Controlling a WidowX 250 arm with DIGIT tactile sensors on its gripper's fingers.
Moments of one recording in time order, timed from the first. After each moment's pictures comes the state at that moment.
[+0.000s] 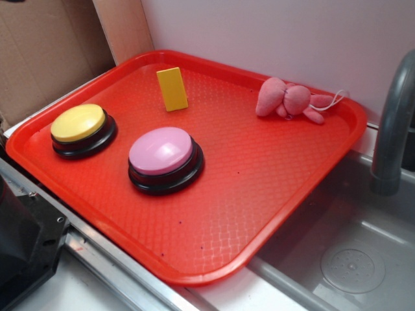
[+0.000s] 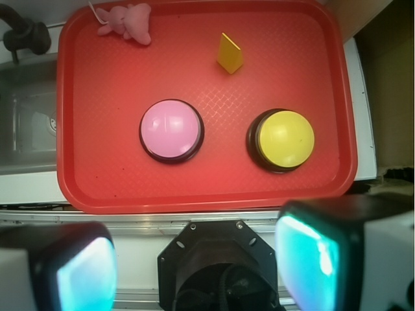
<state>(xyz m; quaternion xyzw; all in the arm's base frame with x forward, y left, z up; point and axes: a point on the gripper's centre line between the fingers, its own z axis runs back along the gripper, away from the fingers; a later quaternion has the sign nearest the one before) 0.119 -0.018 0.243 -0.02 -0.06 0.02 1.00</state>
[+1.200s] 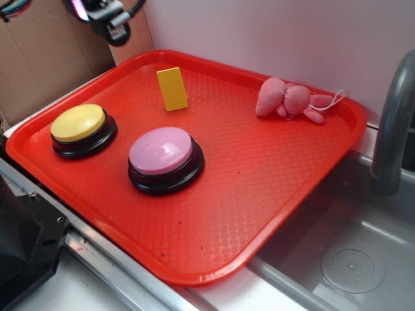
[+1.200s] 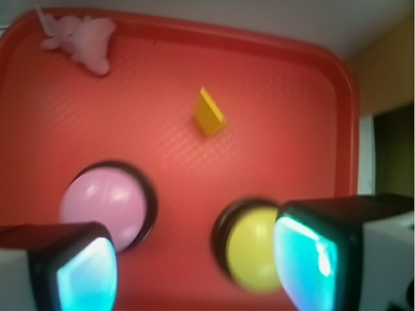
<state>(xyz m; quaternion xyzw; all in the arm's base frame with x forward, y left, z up) 0.225 0.030 0.155 0.04 -0.08 -0.07 0.99</state>
